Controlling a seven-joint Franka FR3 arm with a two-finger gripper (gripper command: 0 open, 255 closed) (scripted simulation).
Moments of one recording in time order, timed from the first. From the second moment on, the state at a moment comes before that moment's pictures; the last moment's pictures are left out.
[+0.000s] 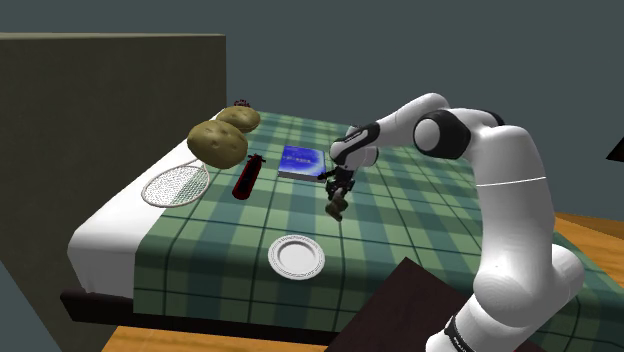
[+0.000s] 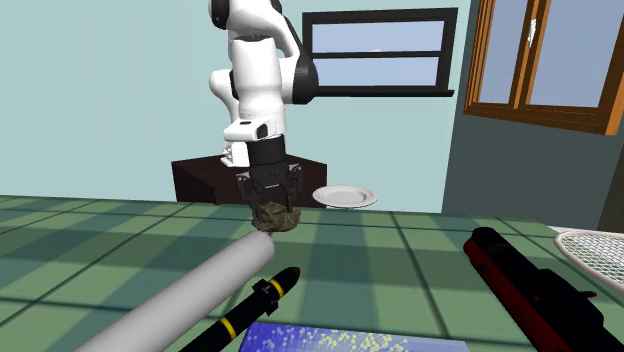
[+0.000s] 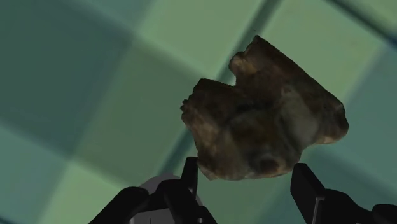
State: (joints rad) arm -0.34 0.67 -0.10 -1.69 0.19 2.36 -0.24
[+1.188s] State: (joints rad) arm -0.32 0.72 -0.21 -1.55 0.21 2.09 0.12
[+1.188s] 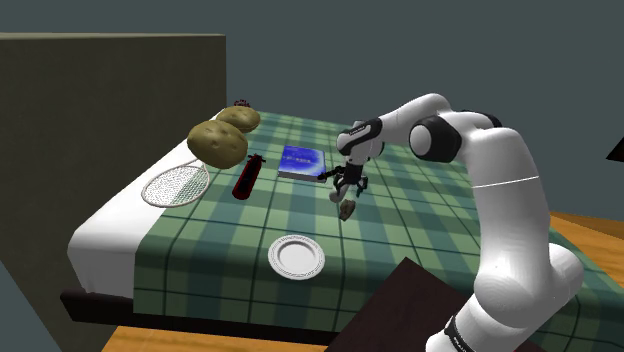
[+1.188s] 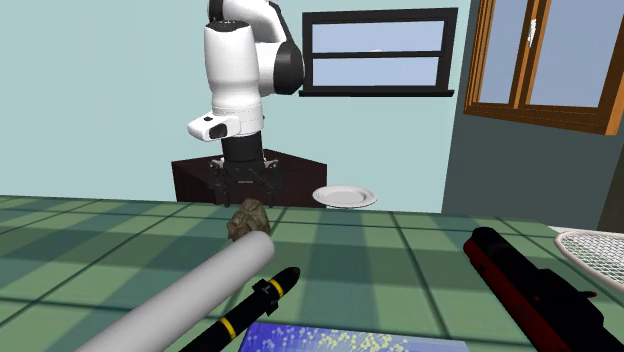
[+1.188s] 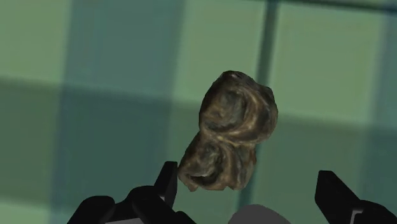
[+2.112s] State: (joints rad) arm -0.33 0.76 -0.21 -1.56 0.22 2.15 0.13
